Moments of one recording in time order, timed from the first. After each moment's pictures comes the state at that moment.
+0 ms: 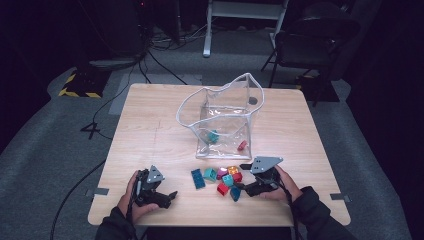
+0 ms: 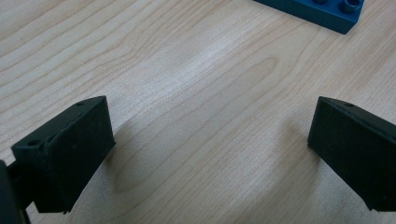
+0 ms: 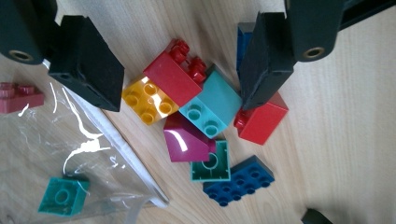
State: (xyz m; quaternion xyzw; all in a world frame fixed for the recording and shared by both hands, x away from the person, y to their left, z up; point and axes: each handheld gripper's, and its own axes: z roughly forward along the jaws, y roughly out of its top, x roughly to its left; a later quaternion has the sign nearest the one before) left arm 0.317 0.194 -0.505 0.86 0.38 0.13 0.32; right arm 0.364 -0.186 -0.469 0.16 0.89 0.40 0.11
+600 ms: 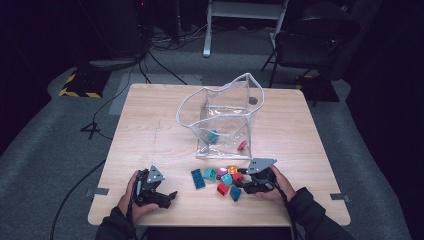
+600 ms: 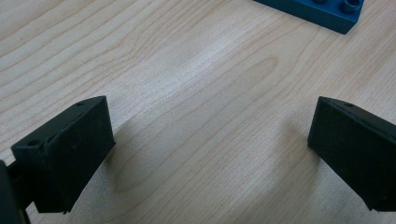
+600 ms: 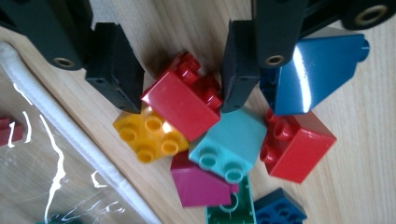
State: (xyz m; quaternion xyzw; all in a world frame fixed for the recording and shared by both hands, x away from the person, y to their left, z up) left arm 0.317 0.194 -0.505 0.85 0.38 0.13 0.32; right arm 0.371 -0.183 -0.495 0.18 0.90 0.37 0.11
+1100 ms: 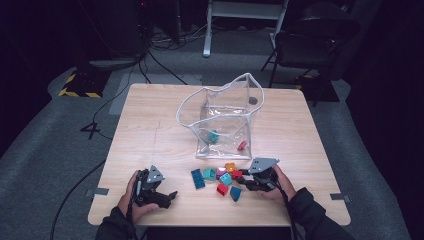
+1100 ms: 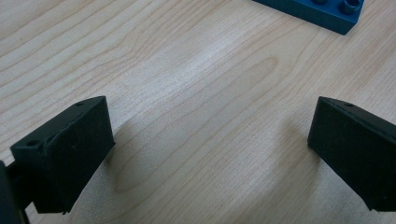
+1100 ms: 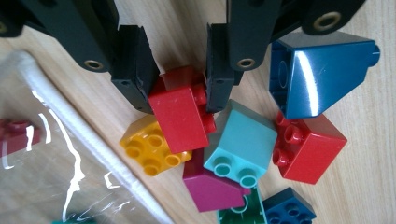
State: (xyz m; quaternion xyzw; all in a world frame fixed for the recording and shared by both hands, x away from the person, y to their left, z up) left arm 0.318 0.194 -0.505 0.85 0.38 0.13 0.32; right arm 0.372 -0.191 -0.491 0.19 0.90 0.39 0.12
